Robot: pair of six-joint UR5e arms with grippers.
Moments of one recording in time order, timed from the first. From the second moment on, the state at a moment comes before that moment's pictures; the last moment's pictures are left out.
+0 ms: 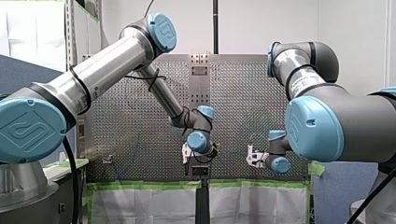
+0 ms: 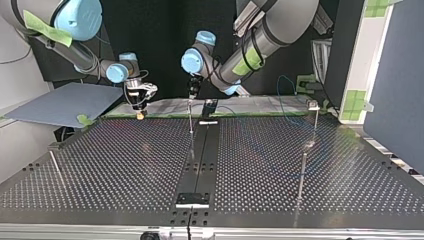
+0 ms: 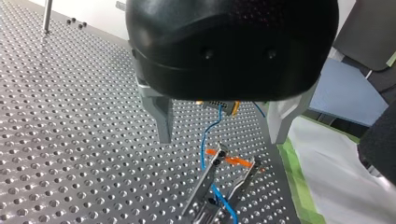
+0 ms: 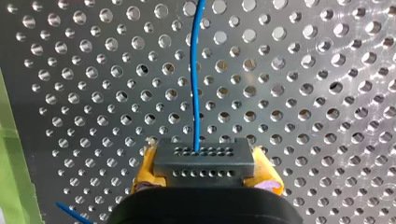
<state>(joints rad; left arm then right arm) -0.69 -2.44 -1.48 -2.69 -1.90 -1.83 1.78 -0.52 1.52 -0.92 1.32 1.63</state>
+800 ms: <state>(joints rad) -0.69 -2.49 -1.49 -2.62 -1.89 -1.79 1.77 -0.52 1.52 -0.92 1.31 1.63</state>
